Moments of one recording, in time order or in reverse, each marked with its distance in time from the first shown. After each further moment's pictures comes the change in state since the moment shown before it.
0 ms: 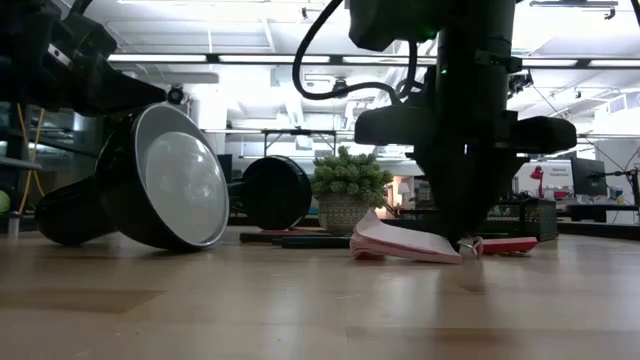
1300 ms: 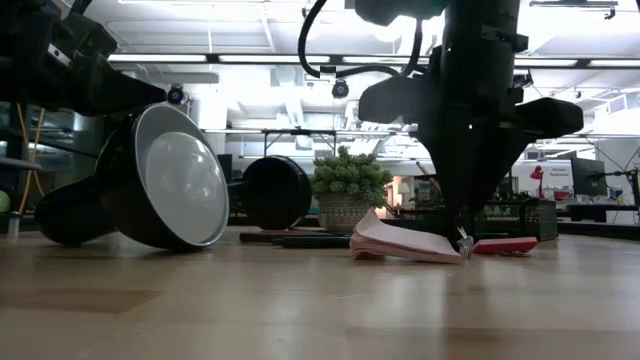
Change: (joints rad) left arm 0.000 0.000 0.000 0.000 0.000 0.000; right arm 0.006 -0.049 0.001 -0.017 -0.029 0.014
